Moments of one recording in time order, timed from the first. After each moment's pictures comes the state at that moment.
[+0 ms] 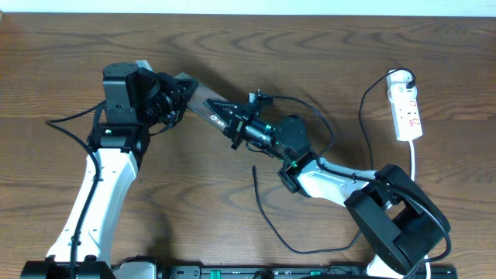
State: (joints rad) left arm -0.02 1.38 0.98 -0.18 0.54 -1.23; right arm 0.71 1.84 0.82 1.15 -0.37 2.10
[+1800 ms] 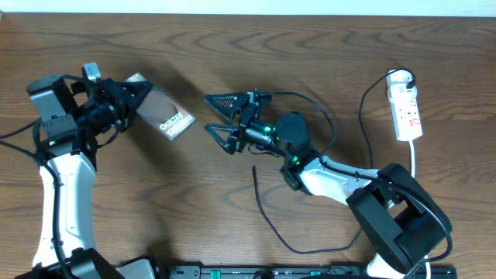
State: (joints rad) left arm 0.36 1.38 0.97 -0.22 0.97 -0.93; right arm 0.68 1.84 0.82 1.06 -0.51 1.87
